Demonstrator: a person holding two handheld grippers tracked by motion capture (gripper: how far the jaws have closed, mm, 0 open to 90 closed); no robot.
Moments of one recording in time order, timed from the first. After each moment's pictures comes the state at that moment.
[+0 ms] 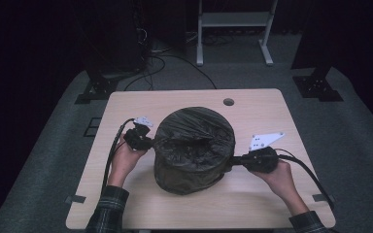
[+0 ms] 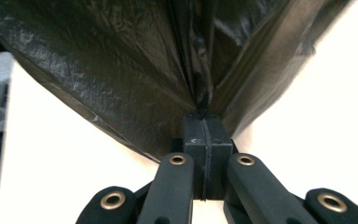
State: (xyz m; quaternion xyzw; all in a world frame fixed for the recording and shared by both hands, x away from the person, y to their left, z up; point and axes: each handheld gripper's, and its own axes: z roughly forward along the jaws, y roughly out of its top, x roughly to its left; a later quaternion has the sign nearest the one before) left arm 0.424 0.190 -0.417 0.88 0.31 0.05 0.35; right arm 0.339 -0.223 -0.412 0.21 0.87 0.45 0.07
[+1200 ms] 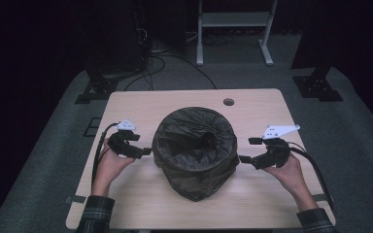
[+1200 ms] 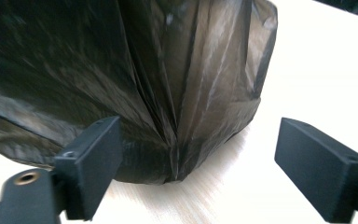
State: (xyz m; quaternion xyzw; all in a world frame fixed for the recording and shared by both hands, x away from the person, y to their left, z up) left arm 0.395 0.237 -0.410 0.86 0.34 0.11 0.38; right arm 0.355 -0.258 -0.403 0.28 0.84 0.46 0.10
